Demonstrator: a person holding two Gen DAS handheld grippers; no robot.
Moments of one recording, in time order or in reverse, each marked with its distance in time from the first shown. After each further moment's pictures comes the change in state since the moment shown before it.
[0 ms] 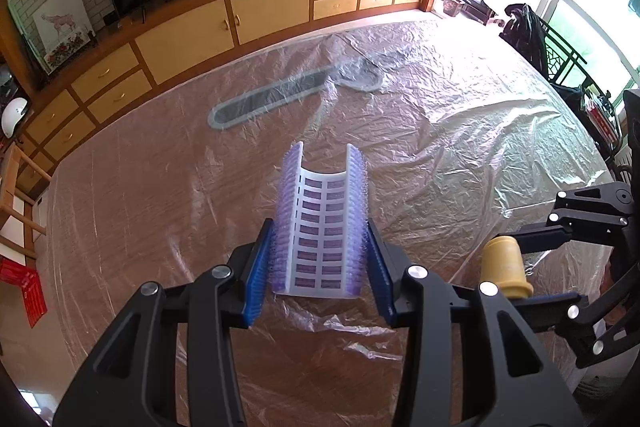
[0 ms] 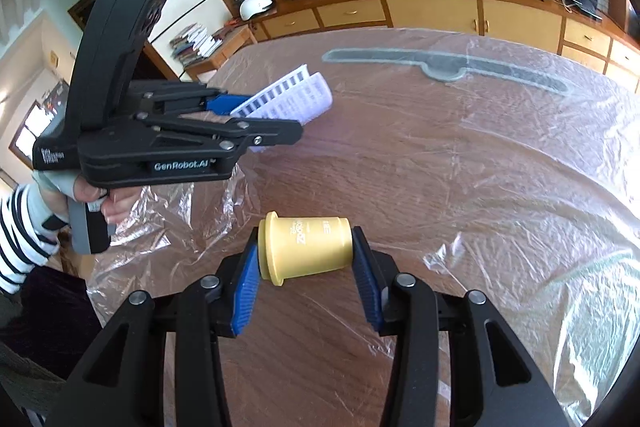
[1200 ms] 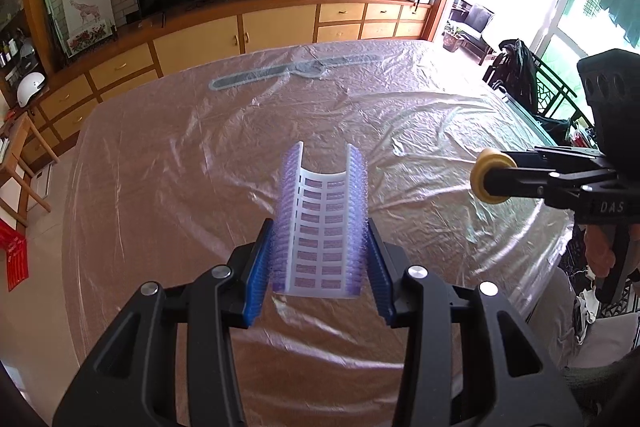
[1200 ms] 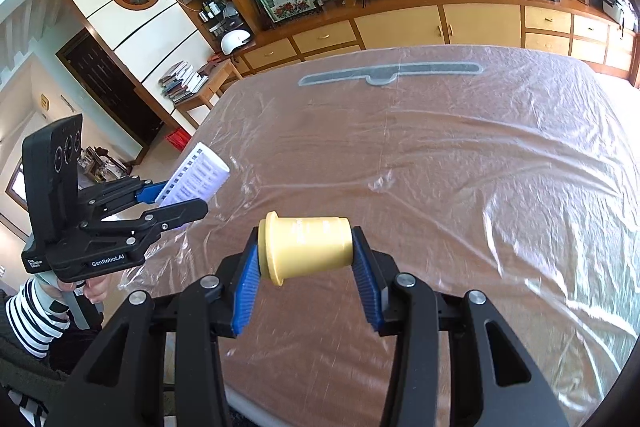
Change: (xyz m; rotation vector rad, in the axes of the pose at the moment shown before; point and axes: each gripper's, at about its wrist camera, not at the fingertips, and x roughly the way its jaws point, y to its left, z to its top) left arm -0.095 -0.066 -0.092 -0.095 -0.111 -0.017; right arm -0.090 -0.005 -0.051 0.109 -0.099 -0.024
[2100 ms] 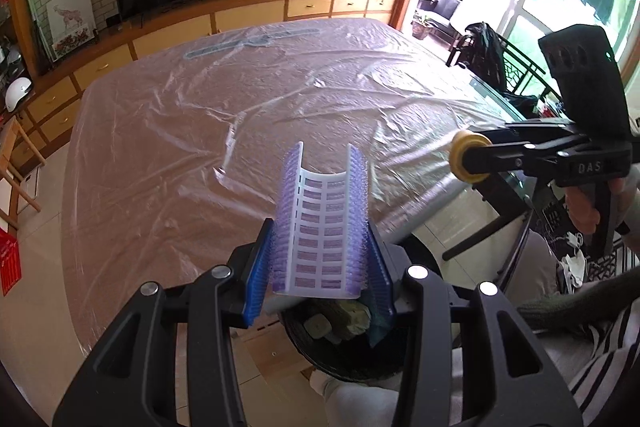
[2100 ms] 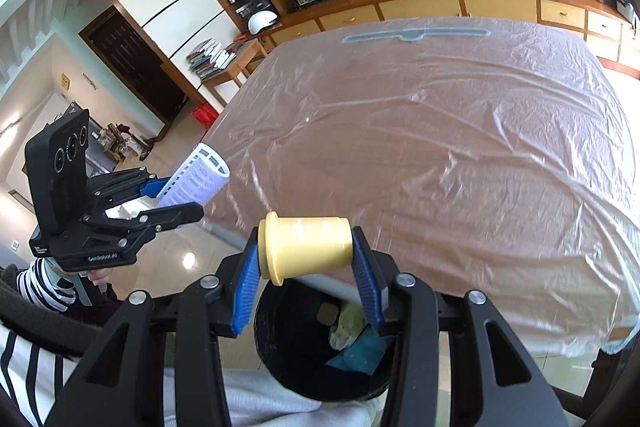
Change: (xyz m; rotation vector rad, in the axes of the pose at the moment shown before) left arm -0.073 -0.051 -0.091 0.068 0.016 -0.086; right arm -0.053 0.040 -0.087 -0.041 0.059 0.068
